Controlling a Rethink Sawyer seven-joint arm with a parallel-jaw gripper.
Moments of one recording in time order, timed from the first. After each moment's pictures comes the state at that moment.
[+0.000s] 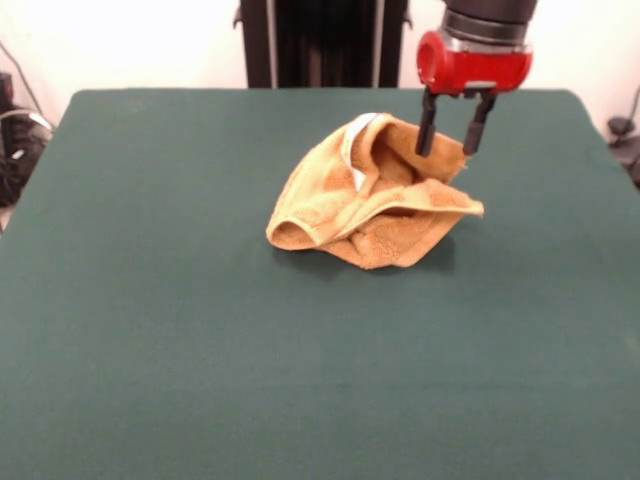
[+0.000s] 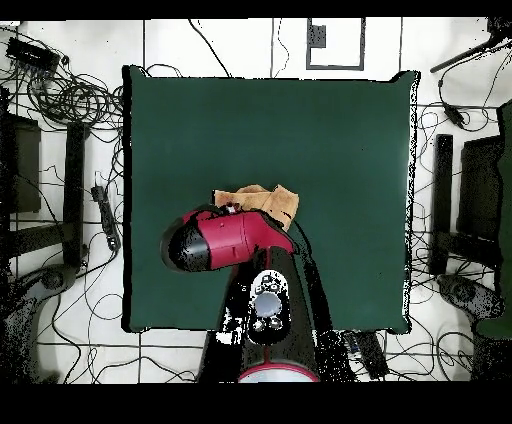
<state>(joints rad) 0.03 -0.66 -0.02 1.71 -0.29 0.38 1.66</state>
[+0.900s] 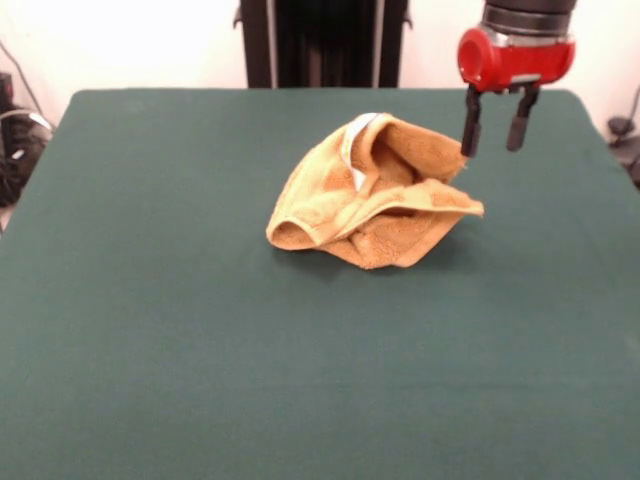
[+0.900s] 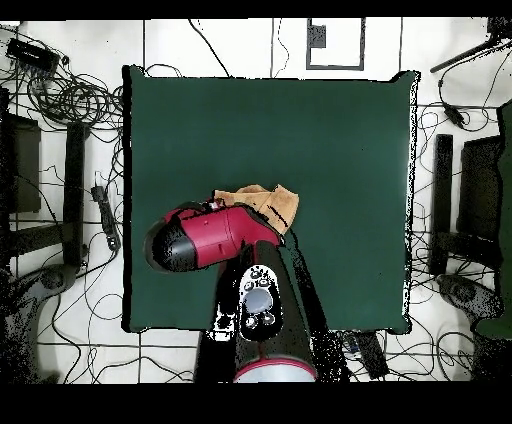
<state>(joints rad) 0.02 -0.69 0.06 1.72 -0.31 0.38 1.66</state>
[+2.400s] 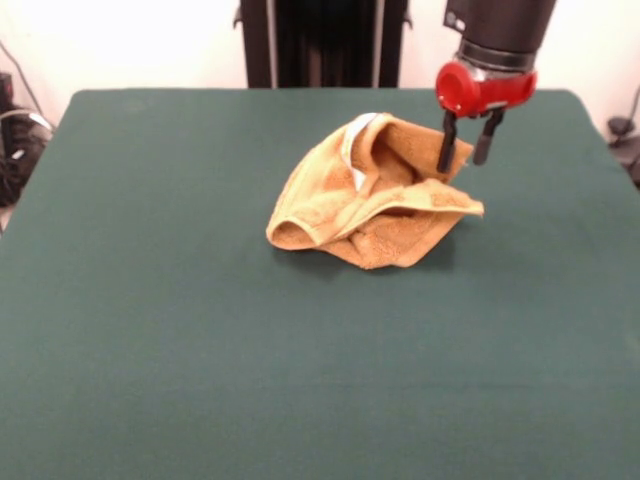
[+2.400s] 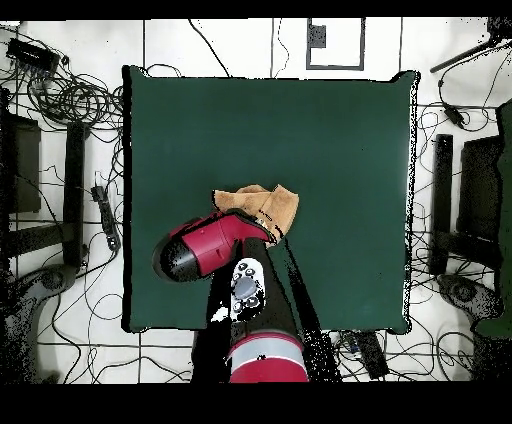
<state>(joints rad) 0.03 -0.61 0.06 1.72 -0.47 0.38 1.66</state>
